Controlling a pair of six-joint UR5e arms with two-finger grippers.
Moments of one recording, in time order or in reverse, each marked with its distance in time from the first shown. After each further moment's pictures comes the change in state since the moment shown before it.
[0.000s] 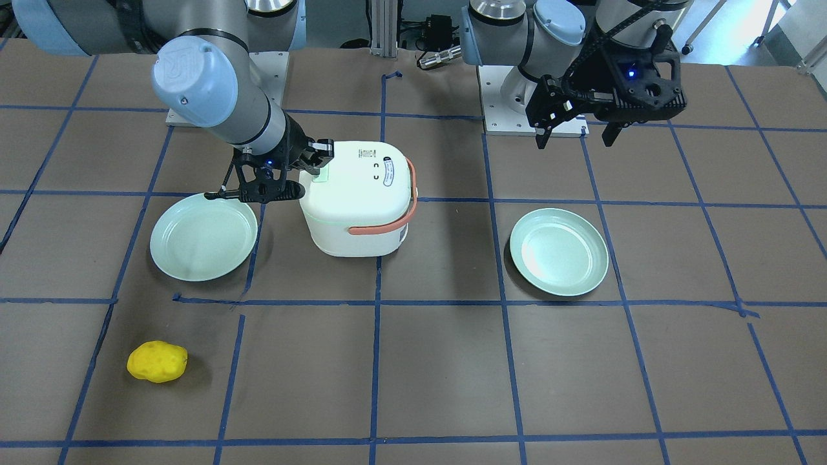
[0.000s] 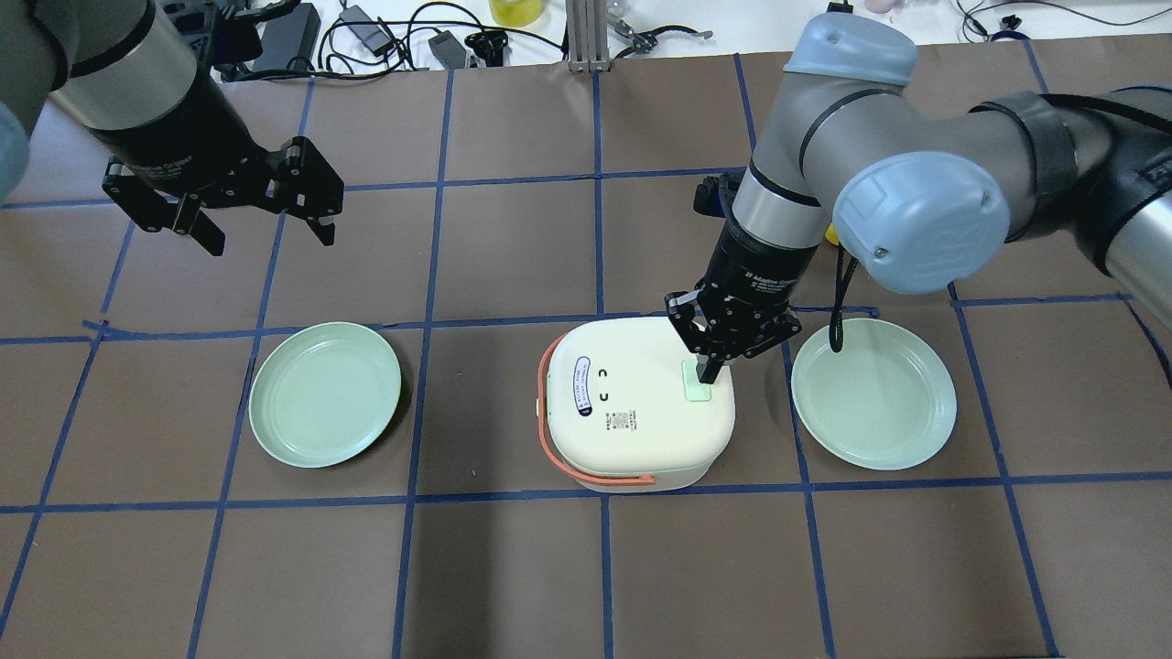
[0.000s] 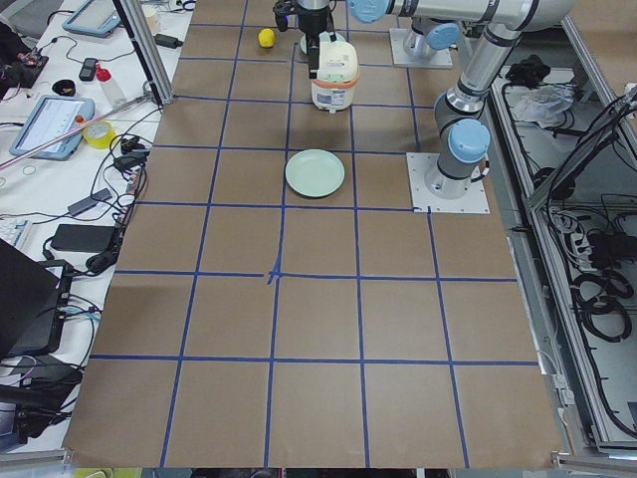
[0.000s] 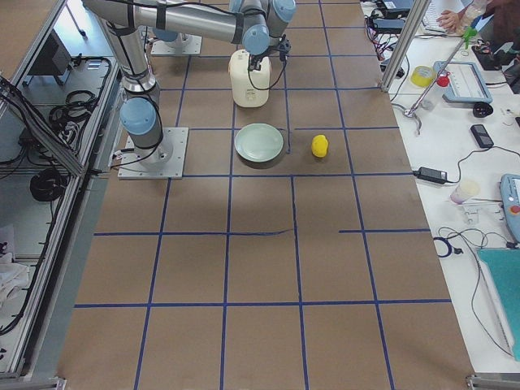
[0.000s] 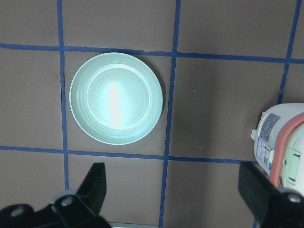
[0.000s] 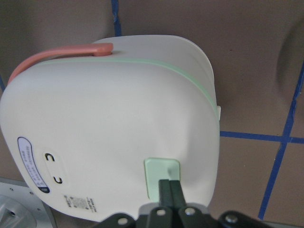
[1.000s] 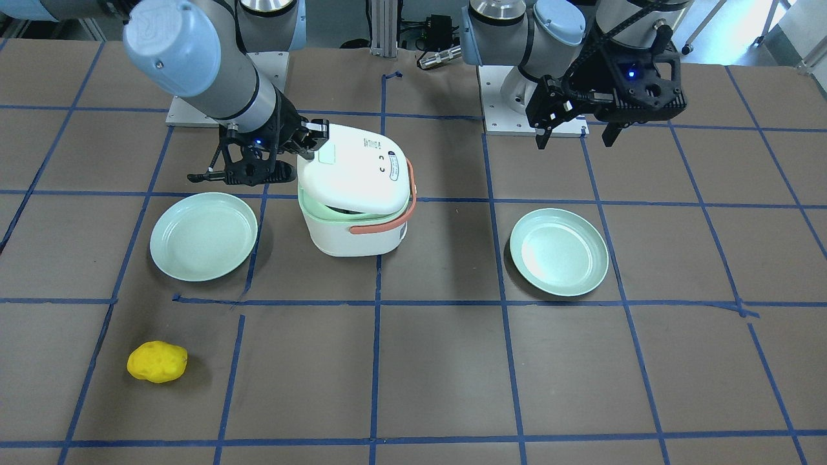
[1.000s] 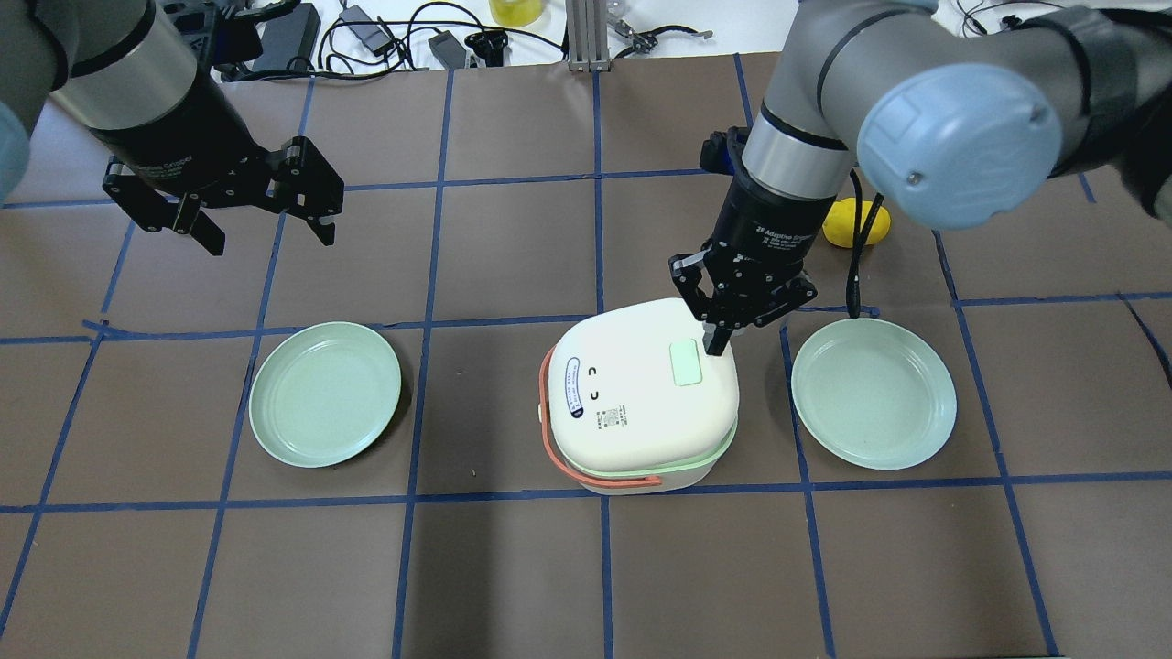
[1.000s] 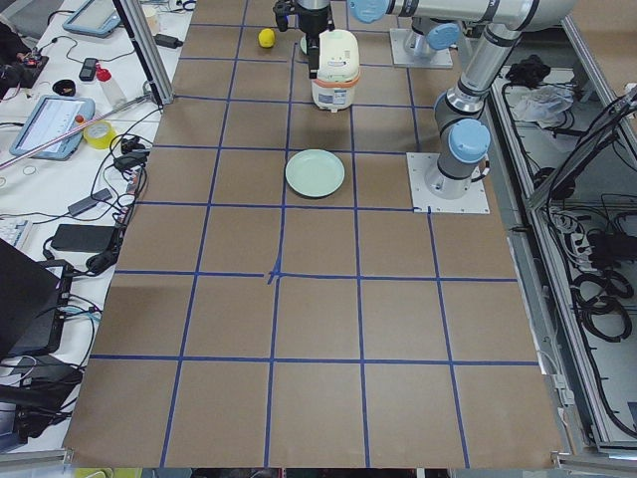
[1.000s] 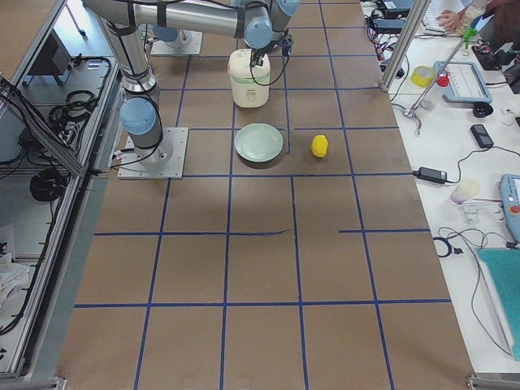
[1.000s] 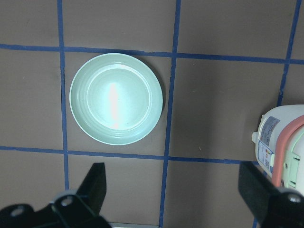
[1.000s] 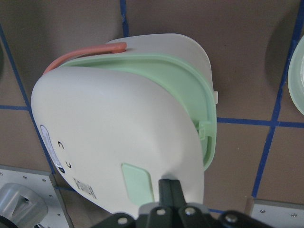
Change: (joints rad) left arm 0.000 0.000 0.000 0.000 0.000 0.000; right arm -0.005 -0.013 -0.168 0.178 -0.015 0.004
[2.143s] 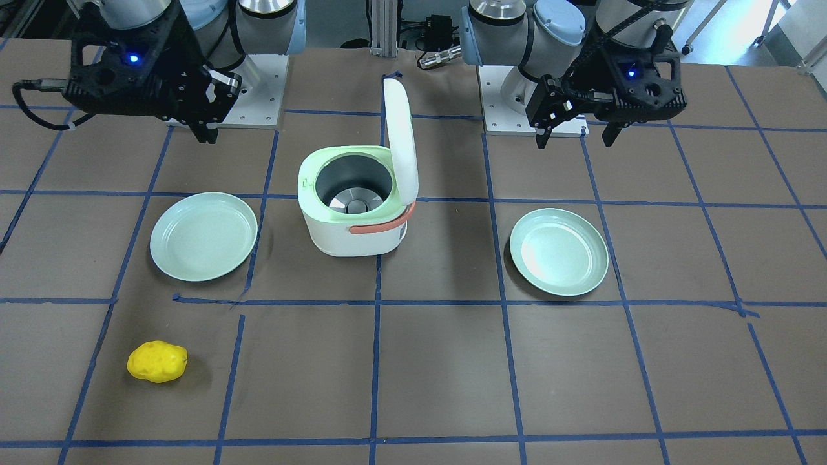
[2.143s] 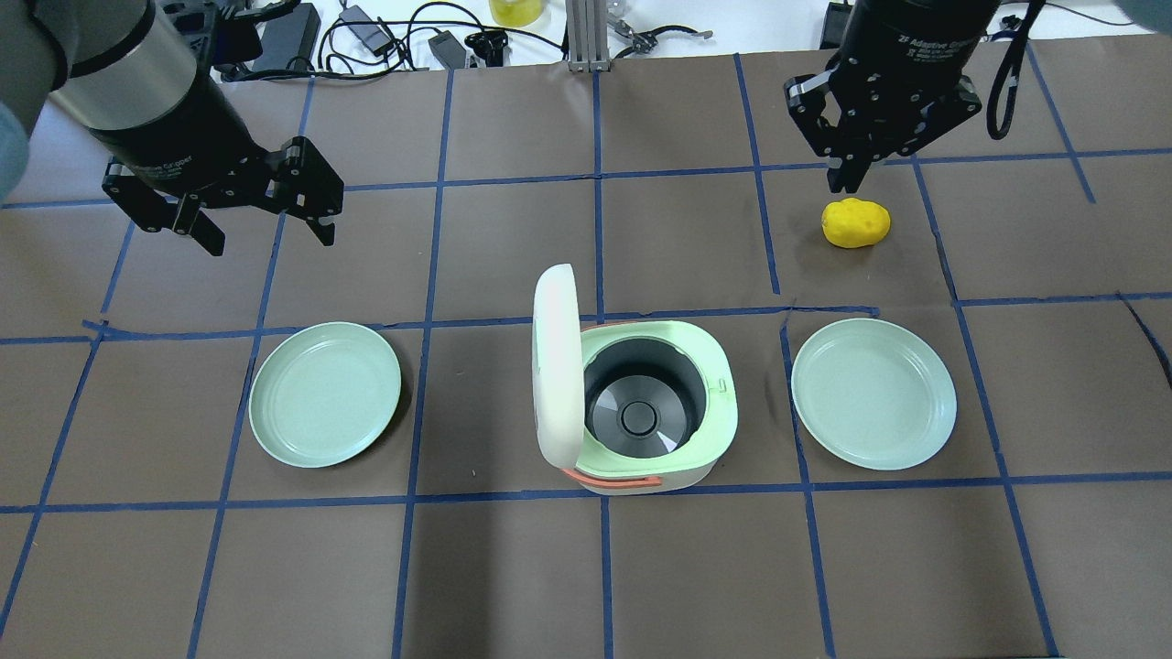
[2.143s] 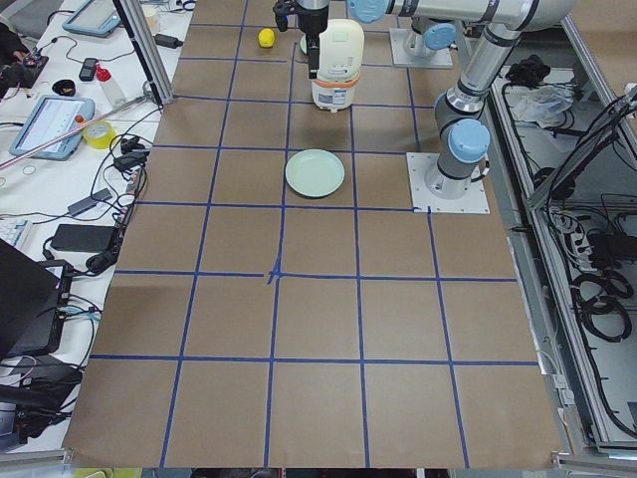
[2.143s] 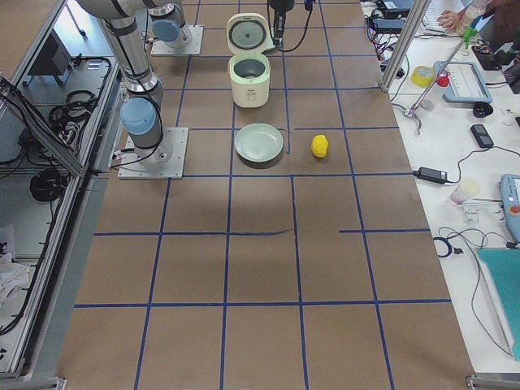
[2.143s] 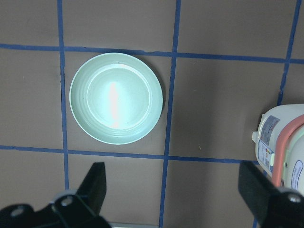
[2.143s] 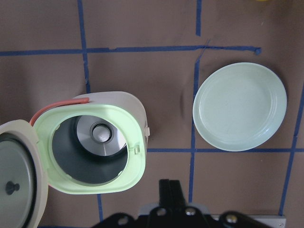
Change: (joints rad) left arm 0.000 0.000 0.000 0.000 0.000 0.000; right arm -0.085 -0.036 -0.246 -0.015 -0.250 -0.001
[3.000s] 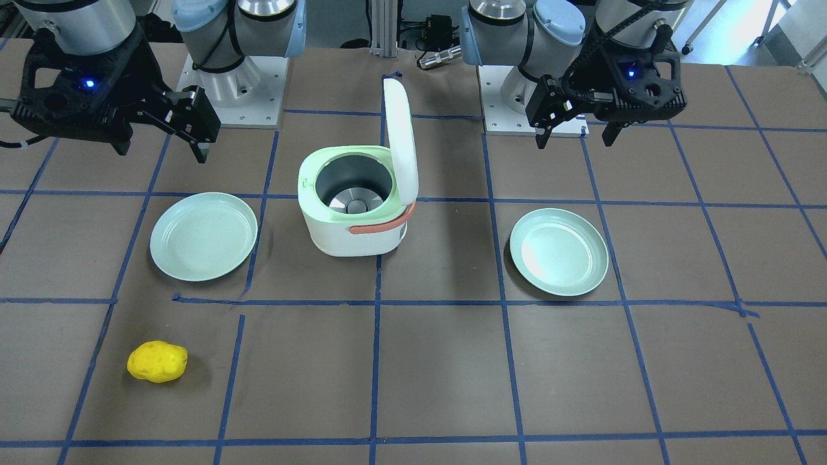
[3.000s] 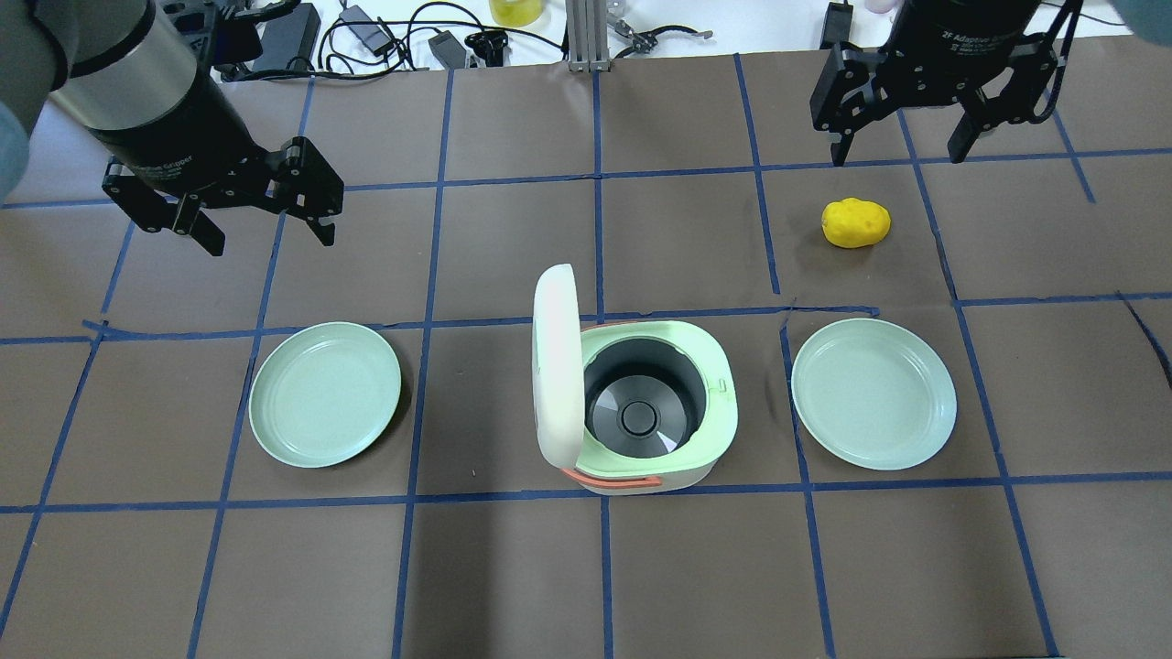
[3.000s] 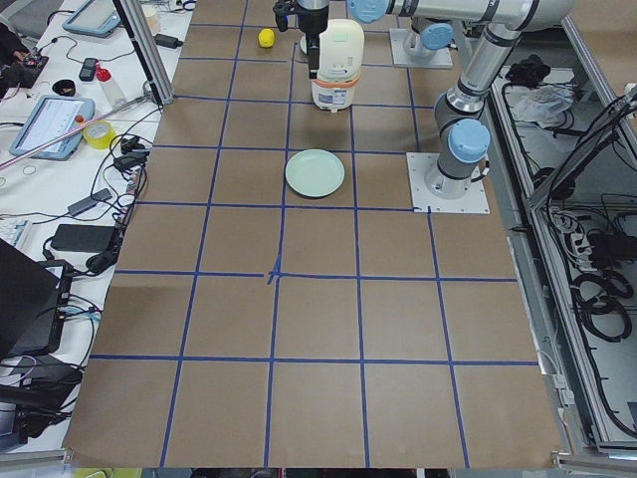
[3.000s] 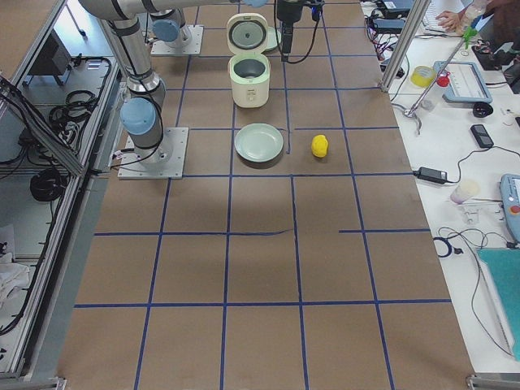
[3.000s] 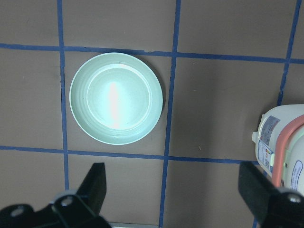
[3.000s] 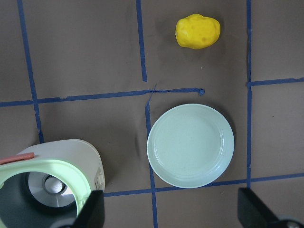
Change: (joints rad) left arm 0.000 0.000 0.000 0.000 0.000 0.000; right arm -0.042 0.008 0.052 -0.083 -0.066 -0.020
